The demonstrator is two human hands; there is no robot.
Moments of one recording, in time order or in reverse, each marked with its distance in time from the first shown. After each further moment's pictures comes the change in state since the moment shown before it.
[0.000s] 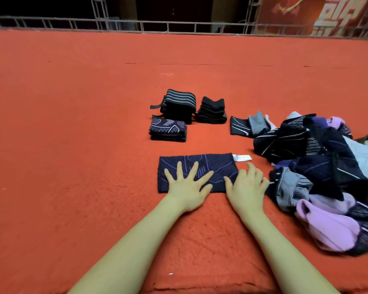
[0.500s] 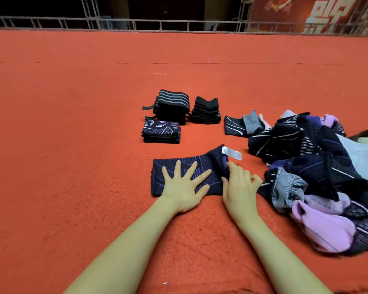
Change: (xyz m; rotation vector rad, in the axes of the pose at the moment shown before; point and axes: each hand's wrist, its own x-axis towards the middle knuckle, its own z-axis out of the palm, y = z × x) left_hand 0.014 -0.004 0.002 0.006 0.064 0.057; right_hand 0.004 0.003 0.001 0.148 0.218 -0.147
